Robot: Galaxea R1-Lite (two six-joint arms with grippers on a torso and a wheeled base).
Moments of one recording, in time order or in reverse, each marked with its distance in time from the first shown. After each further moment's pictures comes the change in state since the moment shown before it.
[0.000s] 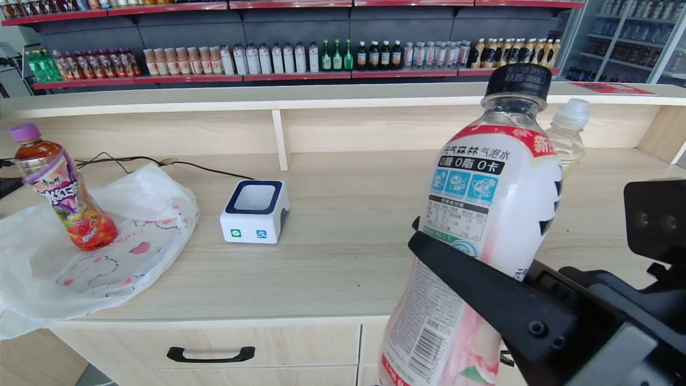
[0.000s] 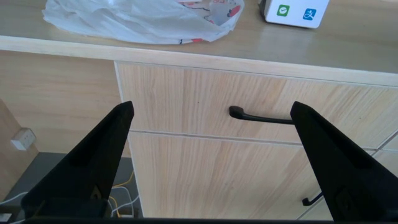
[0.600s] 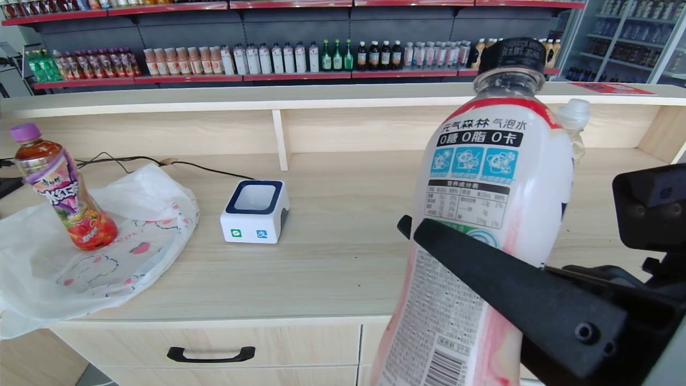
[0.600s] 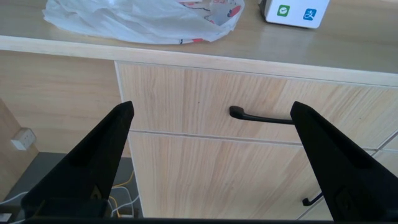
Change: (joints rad) left arm 0.000 0.000 0.000 0.000 0.000 0.000; right arm 0.040 -0.003 -0.045 -0.001 0.044 0.178
